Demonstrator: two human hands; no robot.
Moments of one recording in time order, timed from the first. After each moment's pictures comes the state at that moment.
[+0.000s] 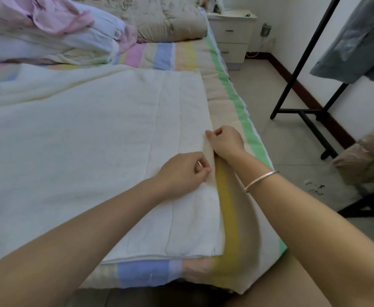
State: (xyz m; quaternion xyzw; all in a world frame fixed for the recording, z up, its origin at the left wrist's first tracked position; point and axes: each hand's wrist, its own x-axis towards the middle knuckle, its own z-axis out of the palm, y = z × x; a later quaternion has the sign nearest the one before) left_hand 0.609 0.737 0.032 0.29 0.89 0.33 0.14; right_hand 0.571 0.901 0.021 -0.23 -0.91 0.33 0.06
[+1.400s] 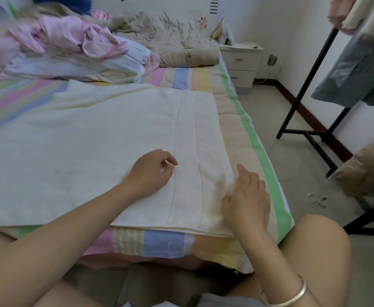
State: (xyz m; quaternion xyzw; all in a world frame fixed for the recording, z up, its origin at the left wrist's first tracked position) left_hand 0.627 0.632 0.024 0.25 0.91 0.33 -0.05; right_hand 0.756 0.829 0.024 -0.21 -0.96 0.12 0.15
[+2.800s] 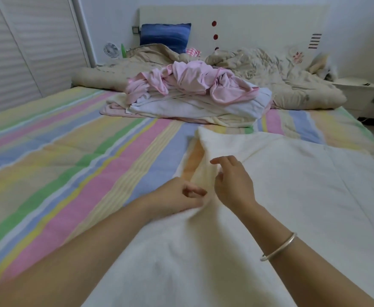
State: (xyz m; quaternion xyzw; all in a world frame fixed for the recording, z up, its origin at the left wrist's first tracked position) left_hand 0.434 0.290 0.074 0.13 0.88 0.43 0.17; right_hand 0.416 0.464 0.062 0.06 -0.95 0.26 0.19
